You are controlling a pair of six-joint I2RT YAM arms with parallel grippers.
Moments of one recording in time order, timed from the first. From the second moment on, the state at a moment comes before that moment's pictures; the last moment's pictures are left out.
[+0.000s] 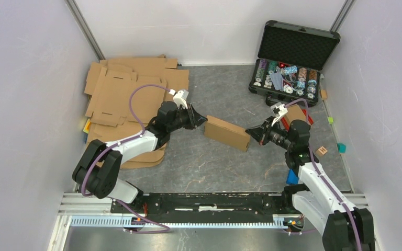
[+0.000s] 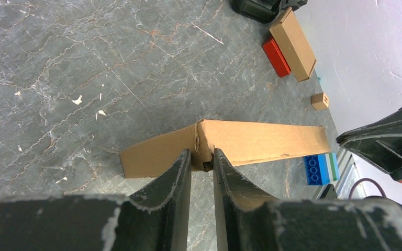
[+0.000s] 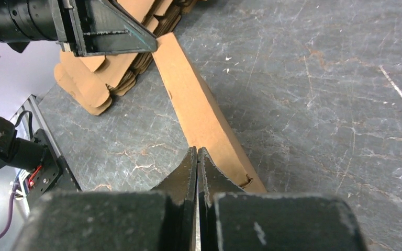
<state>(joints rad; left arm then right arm) -0.54 1.47 0.72 0.40 0.30 -0.63 0.15 0.85 0.37 0.25 -0.69 0.32</state>
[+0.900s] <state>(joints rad) -0.56 1.35 0.88 0.06 0.25 -0.55 0.16 0.95 0.28 0.46 -0.71 0.32</state>
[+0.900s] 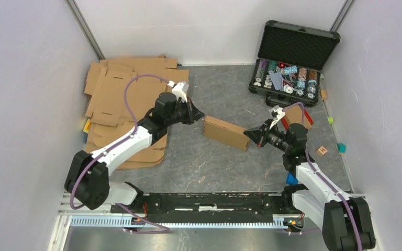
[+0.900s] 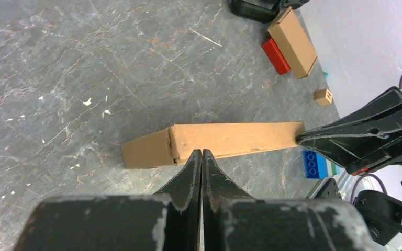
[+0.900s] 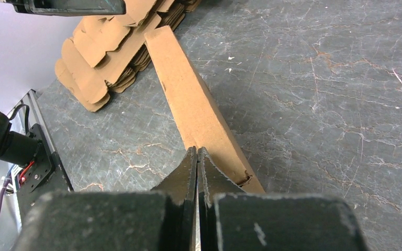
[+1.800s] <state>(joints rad) -0.53 1.47 0.92 0.13 0.32 -0.58 0.16 0.95 0.28 0.46 -0.73 0.30</state>
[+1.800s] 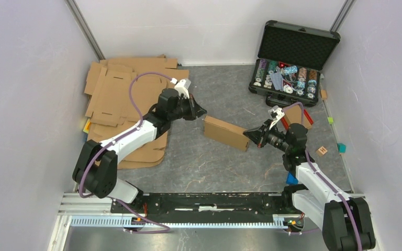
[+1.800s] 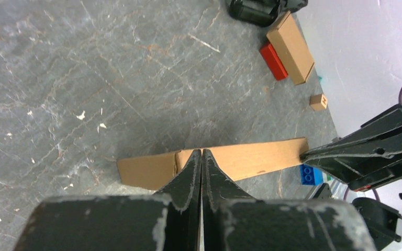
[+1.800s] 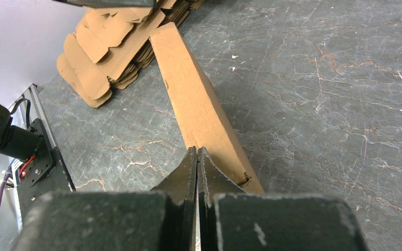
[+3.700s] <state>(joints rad) -0.53 1.21 0.64 0.18 0.33 -0.54 0.18 0.91 0.60 0.00 -0.59 0.12</state>
